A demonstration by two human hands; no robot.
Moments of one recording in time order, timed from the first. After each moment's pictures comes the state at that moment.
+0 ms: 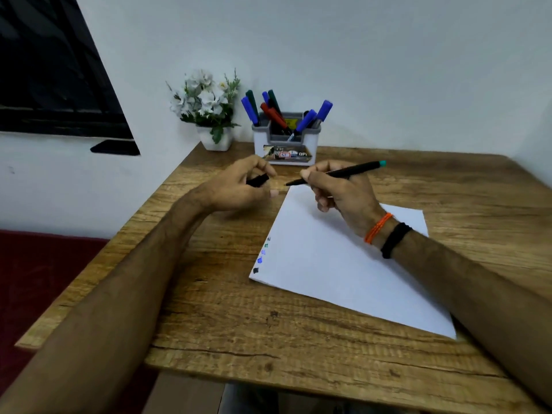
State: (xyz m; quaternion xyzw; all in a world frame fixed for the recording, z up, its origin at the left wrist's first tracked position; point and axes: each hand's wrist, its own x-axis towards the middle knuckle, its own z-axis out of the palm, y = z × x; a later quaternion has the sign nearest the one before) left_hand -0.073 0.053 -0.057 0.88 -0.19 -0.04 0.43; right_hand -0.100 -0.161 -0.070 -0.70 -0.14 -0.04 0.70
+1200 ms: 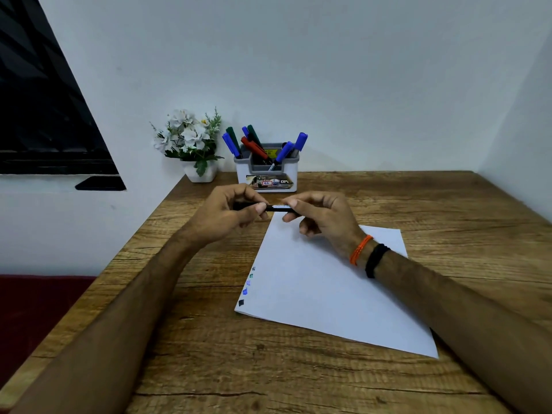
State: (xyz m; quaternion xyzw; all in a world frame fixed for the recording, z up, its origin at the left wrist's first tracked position) left_hand -0.077 0.040 -0.057 0.79 -0.26 0.01 0.55; right_hand -0.094 -0.173 -0.079 -0.70 -0.13 -0.05 0.70
